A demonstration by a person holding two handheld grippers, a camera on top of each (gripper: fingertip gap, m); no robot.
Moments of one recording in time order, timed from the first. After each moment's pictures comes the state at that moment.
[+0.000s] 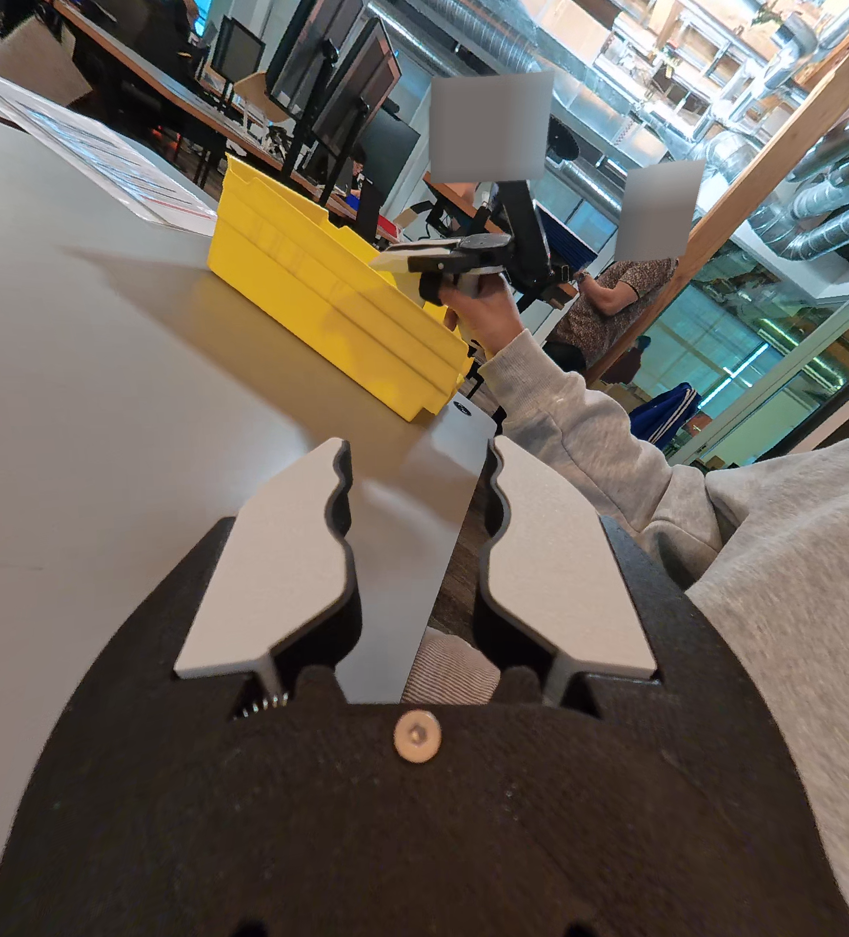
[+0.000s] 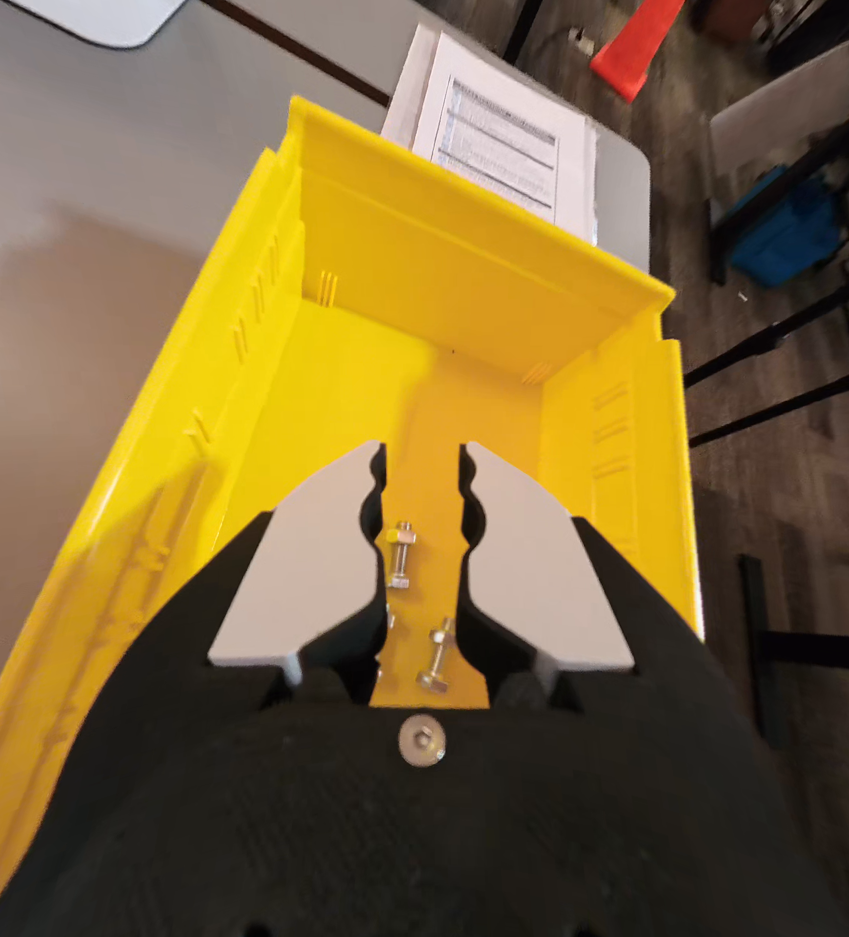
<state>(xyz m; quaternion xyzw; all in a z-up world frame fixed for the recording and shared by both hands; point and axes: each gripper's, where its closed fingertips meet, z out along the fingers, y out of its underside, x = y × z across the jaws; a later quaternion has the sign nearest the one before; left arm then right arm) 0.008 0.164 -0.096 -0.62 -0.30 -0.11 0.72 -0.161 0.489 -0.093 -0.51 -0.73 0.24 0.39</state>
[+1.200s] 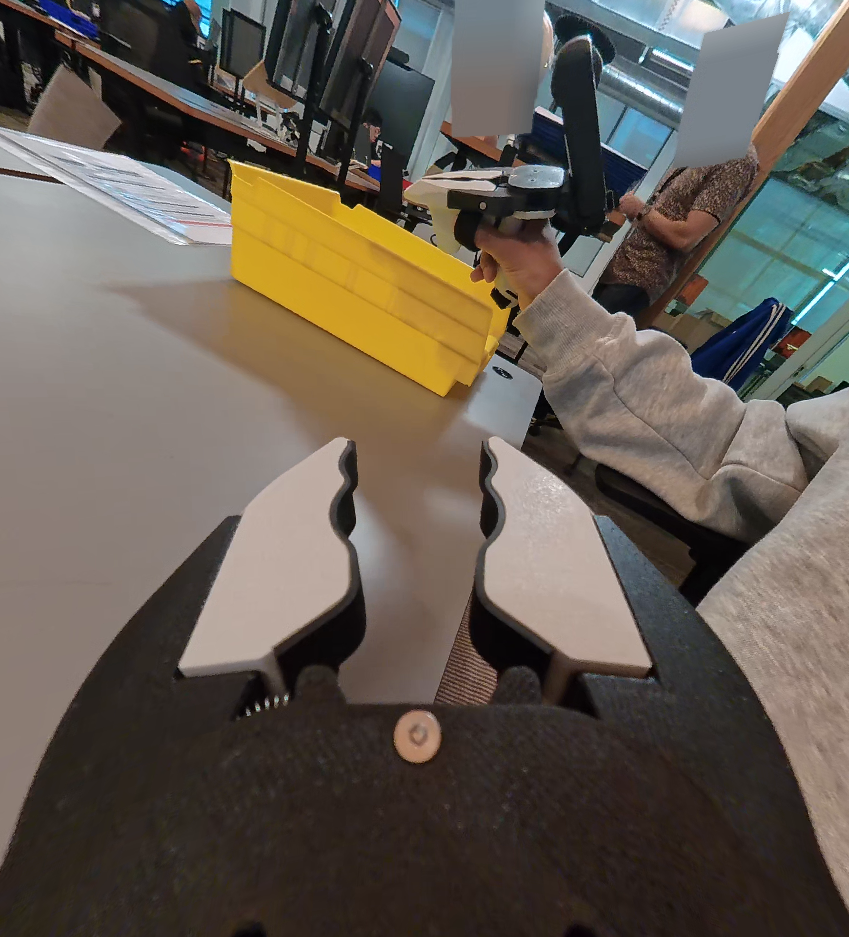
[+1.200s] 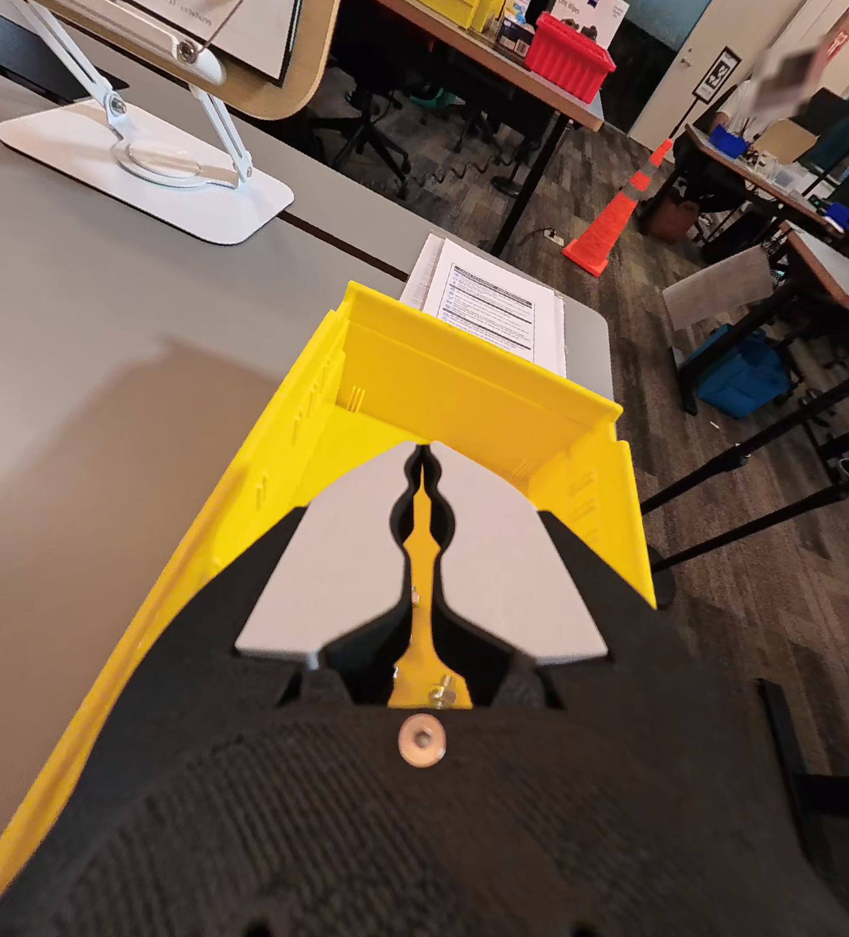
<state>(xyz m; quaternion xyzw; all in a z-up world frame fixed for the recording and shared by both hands) 0.011 0.162 -0.101 -0.67 -0.26 -0.03 0.69 -0.151 0.469 -0.046 -0.44 -0.70 0.33 0.46</state>
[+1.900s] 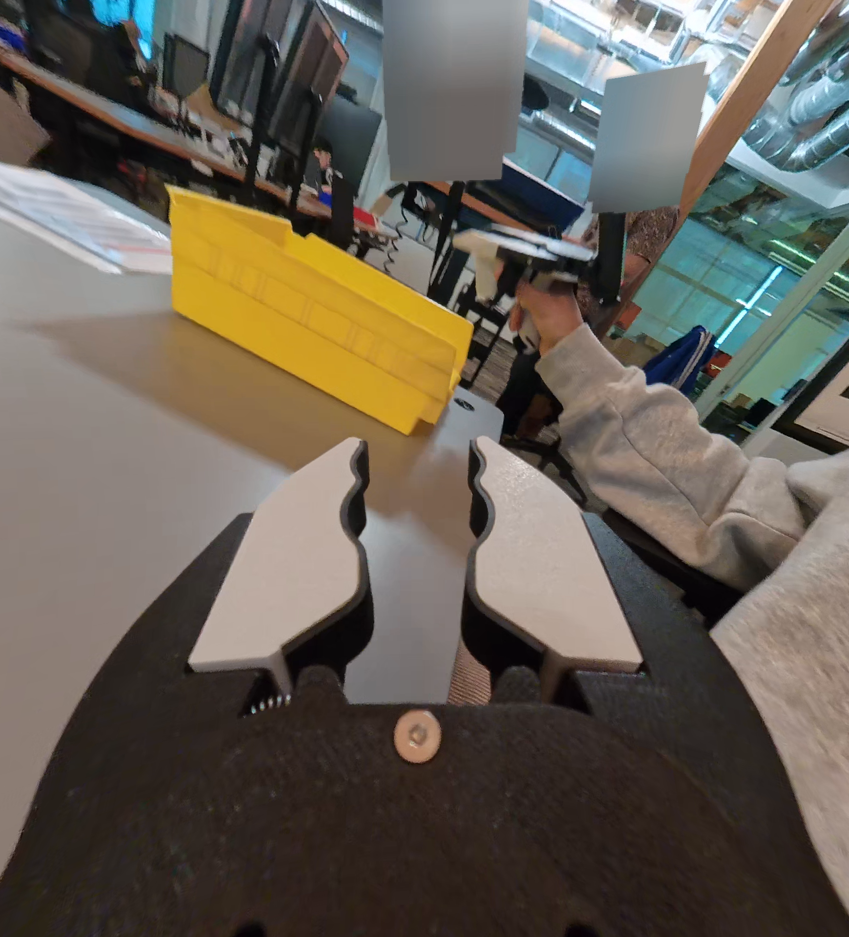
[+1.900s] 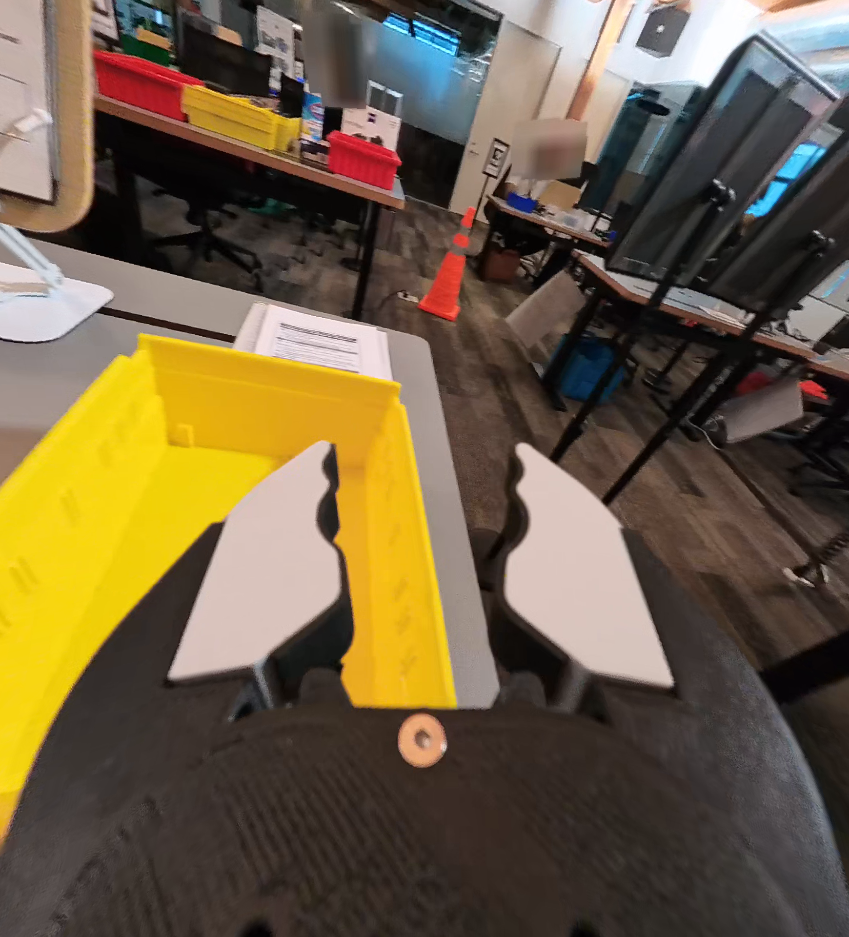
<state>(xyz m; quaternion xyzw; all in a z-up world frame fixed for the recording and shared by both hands) 0.004 0.194 -0.085 -0.65 -0.23 -0.07 0.72 -0.082 0.583 0.008 -0.50 -0.56 0.35 0.56</state>
